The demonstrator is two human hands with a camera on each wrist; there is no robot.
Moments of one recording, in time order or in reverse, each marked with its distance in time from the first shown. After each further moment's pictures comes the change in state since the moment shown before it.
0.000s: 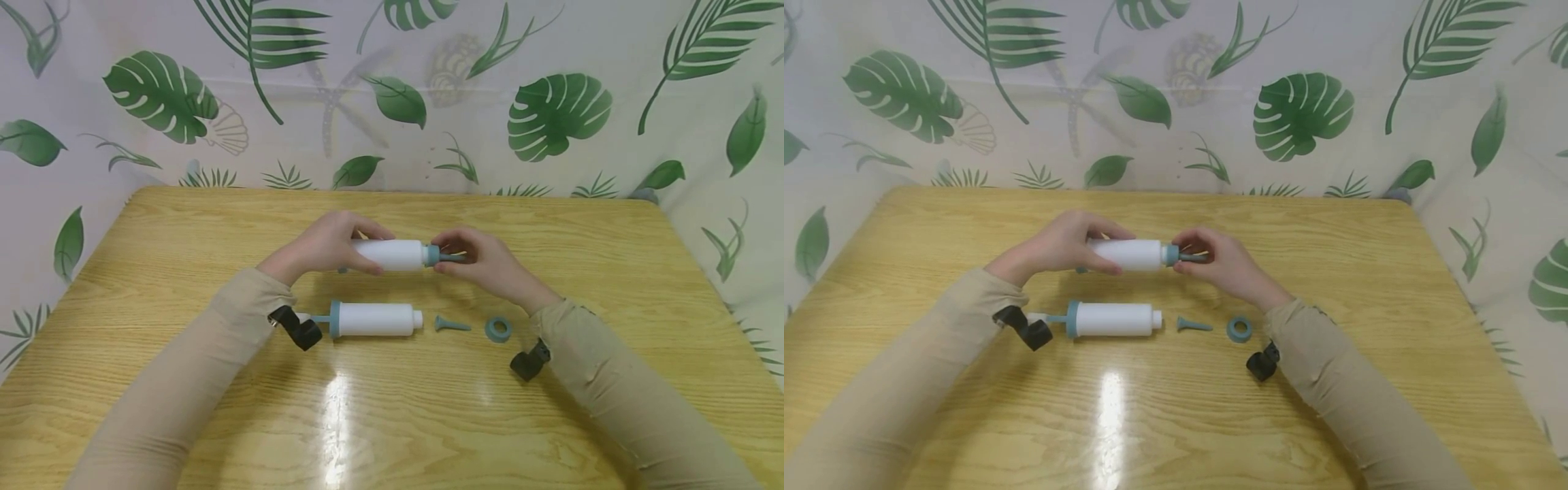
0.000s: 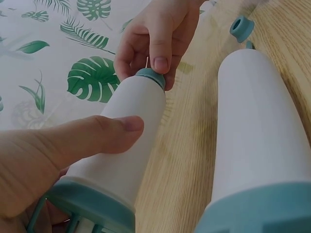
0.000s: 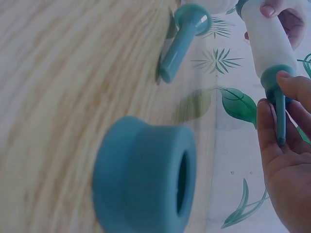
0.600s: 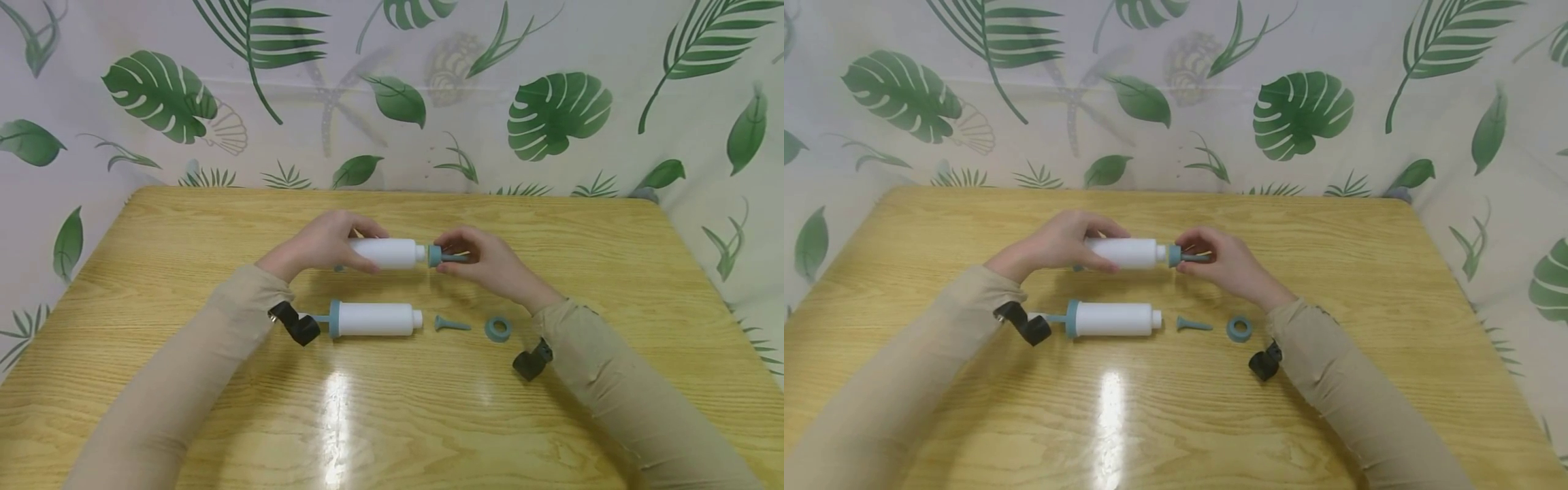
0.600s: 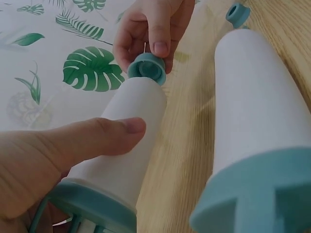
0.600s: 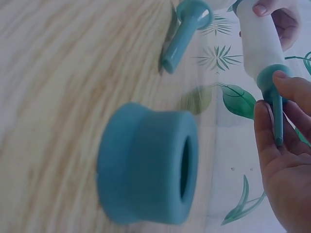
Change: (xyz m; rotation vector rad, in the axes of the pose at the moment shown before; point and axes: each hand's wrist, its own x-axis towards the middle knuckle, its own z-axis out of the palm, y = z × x) left_hand 0.004 -0.007 -0.001 0.039 -0.007 -0.011; right_hand -0.002 -0.001 -0.002 -0.035 0.005 0.006
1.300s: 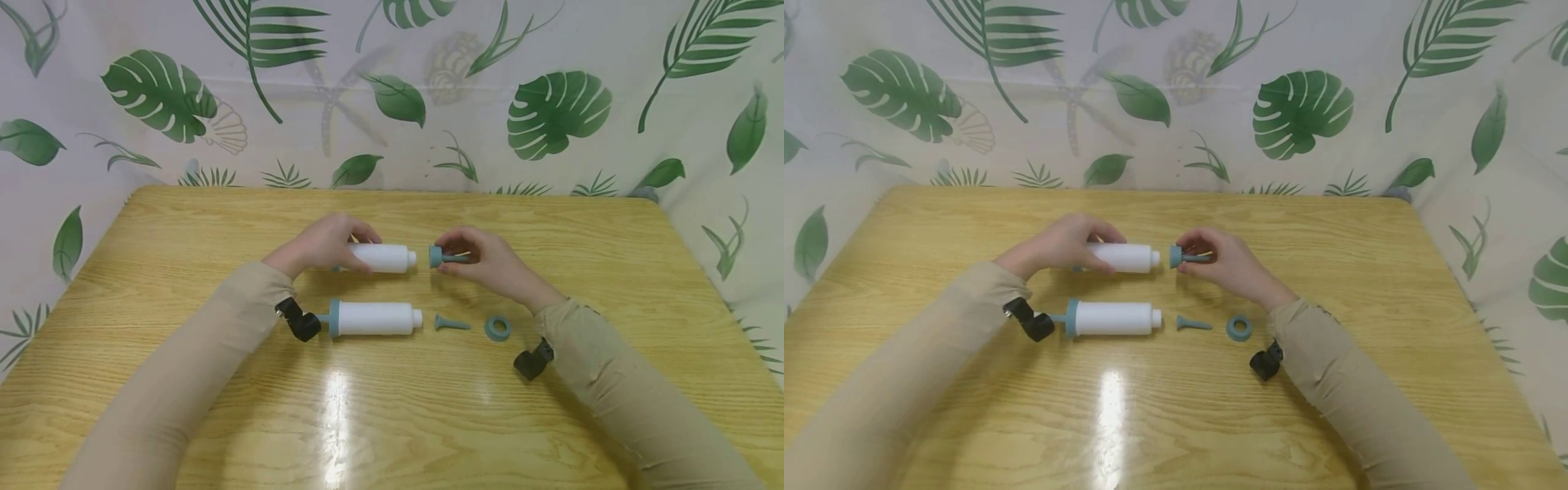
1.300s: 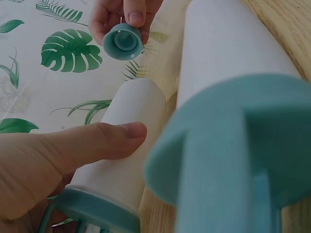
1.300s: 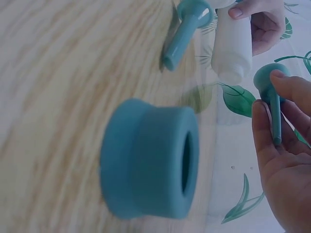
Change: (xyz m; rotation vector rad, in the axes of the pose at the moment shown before) left_hand 0.008 -0.017 0.007 0.064 -0.039 -0.049; right_hand -0.002 0.003 -0.002 -0.038 -0.018 -0.021
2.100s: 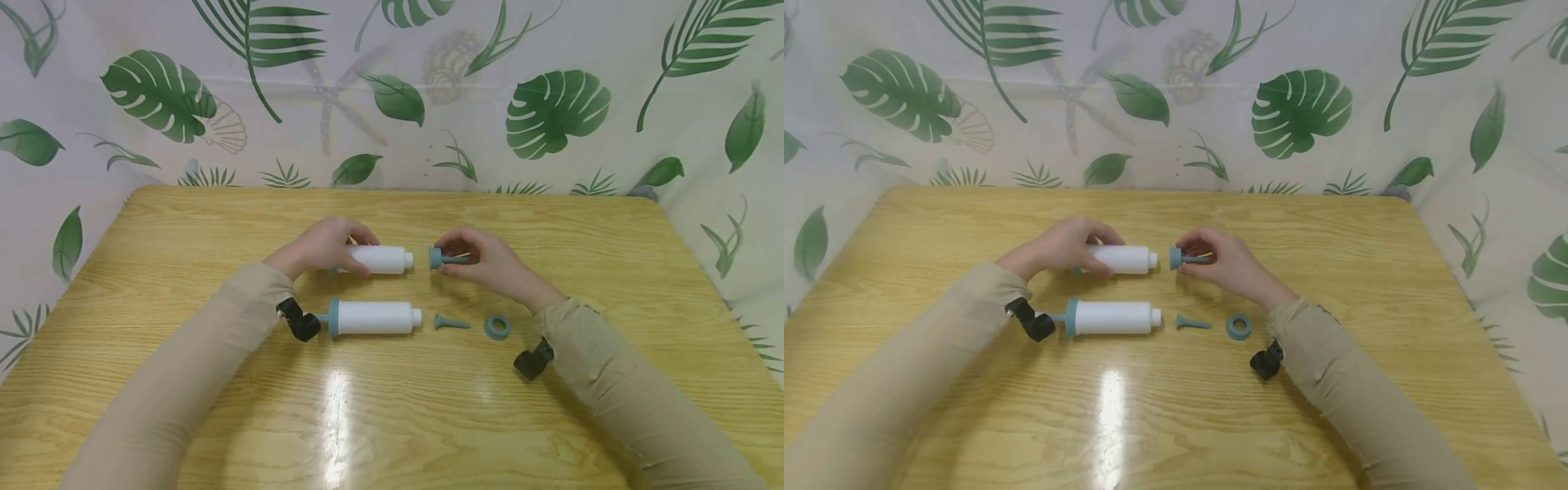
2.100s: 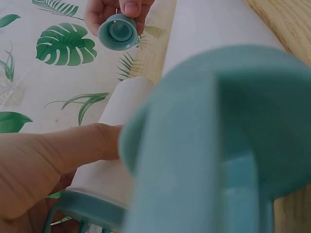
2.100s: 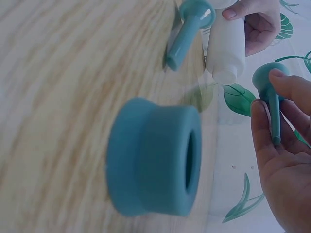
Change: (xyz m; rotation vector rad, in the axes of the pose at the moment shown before) left_hand 0.001 -0.005 0.005 -0.015 -0.009 -0.016; right_hand -0.001 0.002 0.000 -0.030 -0.017 0.006
